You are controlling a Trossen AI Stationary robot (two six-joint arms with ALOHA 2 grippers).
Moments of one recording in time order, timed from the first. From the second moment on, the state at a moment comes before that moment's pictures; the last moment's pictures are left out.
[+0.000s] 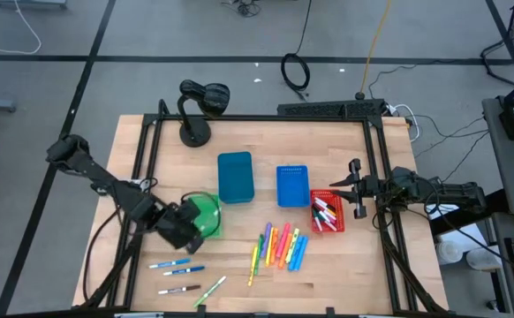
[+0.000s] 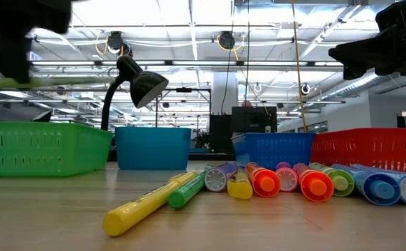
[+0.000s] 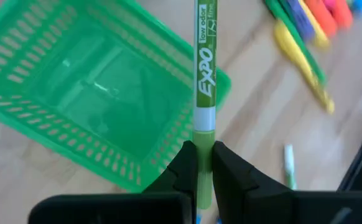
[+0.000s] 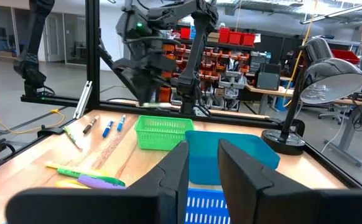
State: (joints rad) left arm -0.57 1.26 0.84 -0.72 -0.22 -1.30; right arm -0.03 0.00 0.02 0.07 -0.08 -0.09
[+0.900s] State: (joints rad) left arm 0.08 1.26 0.84 -0.35 -0.13 -1.09; right arm -0.03 0.00 0.02 0.07 -0.08 -0.09
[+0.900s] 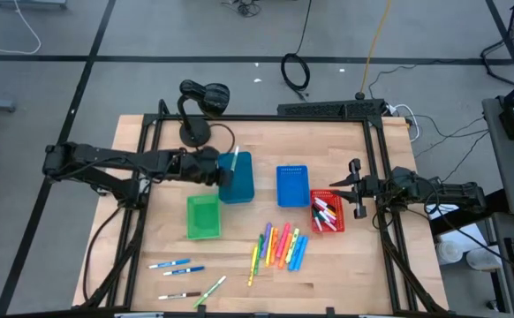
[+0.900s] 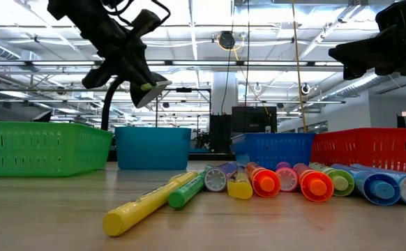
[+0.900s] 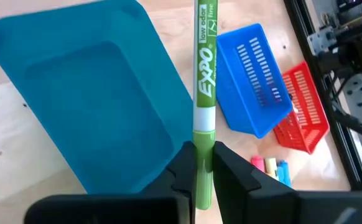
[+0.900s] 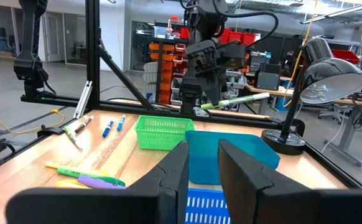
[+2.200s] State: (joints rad) left arm -0.21 1.24 0.84 -0.16 0.33 -0.79; right arm -0.03 0.00 0.02 0.07 -0.08 -0.09
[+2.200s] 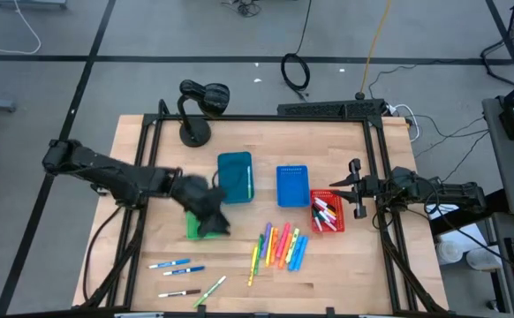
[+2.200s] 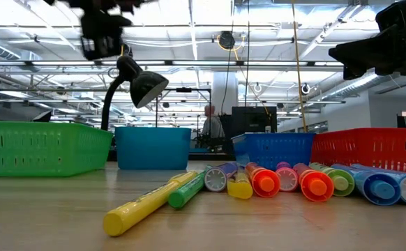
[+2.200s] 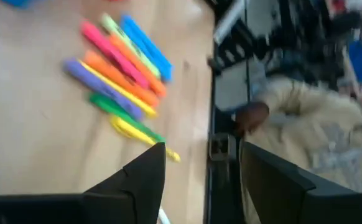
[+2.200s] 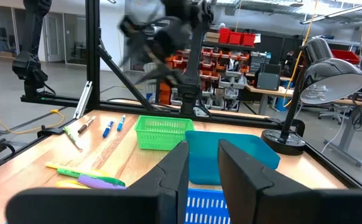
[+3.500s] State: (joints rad) left arm -0.67 2.11 1.84 -1.09 0.07 -1.15; right arm -0.03 0.01 0.02 0.07 -0.08 -0.09
